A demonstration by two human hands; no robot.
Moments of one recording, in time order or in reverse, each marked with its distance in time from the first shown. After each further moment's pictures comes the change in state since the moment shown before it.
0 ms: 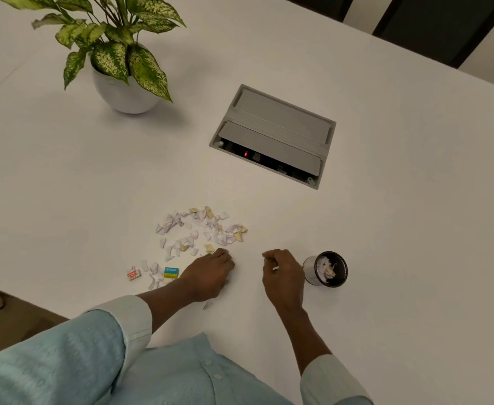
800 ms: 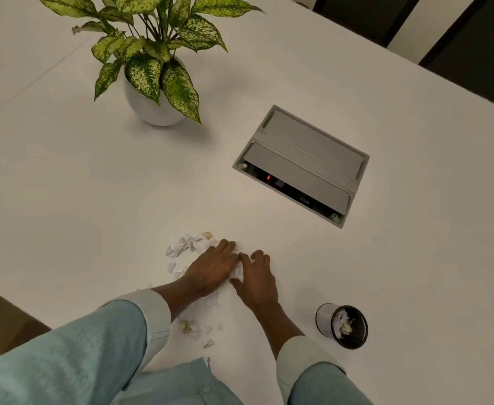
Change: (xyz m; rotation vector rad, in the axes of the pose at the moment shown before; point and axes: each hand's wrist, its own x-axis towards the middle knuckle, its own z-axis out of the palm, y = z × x) left_hand 0.053 -0.059 -0.037 0.068 0.129 -0.149; right_hand 0.084 -0.034 0.095 -0.446 -0.544 -0.173
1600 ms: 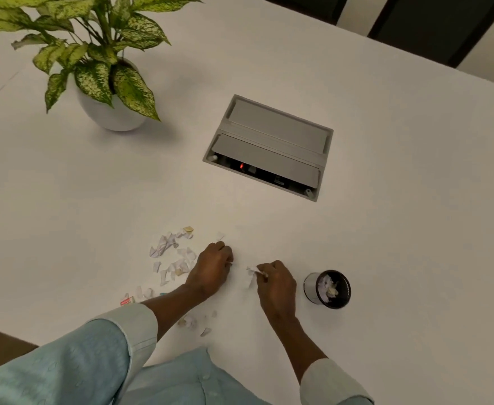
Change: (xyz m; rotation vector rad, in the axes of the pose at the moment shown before) left_hand -0.009 0.051 -0.008 -0.454 0.181 -0.141; right_hand -0.082 0.044 -0.015 0.256 0.382 0.232
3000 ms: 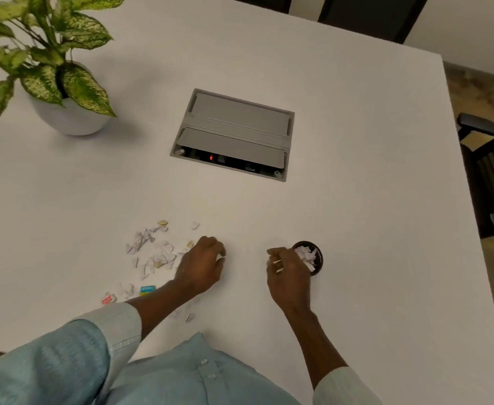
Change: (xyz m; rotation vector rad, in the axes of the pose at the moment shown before) left_hand -0.025 0.041 0.005 0.104 -0.072 0.088; right_hand -0.044 0.045 -0.062 0.300 0.174 0.122
